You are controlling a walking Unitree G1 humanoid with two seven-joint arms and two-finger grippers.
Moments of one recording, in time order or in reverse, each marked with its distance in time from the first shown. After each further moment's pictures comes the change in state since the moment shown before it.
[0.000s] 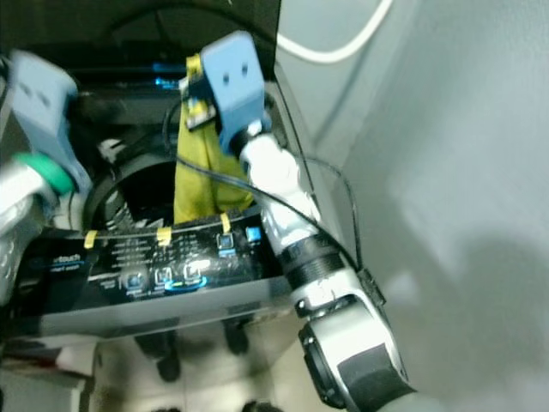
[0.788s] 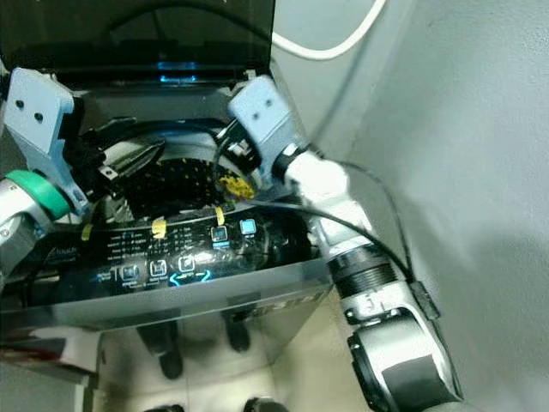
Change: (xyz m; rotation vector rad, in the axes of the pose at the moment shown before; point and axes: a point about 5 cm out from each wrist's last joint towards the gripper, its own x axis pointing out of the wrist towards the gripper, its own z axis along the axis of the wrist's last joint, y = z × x) left arm -0.005 -0.002 0.015 -0.036 -0.030 0.069; right arm -0.025 -0.040 0.012 -0.069 0.038 0.225
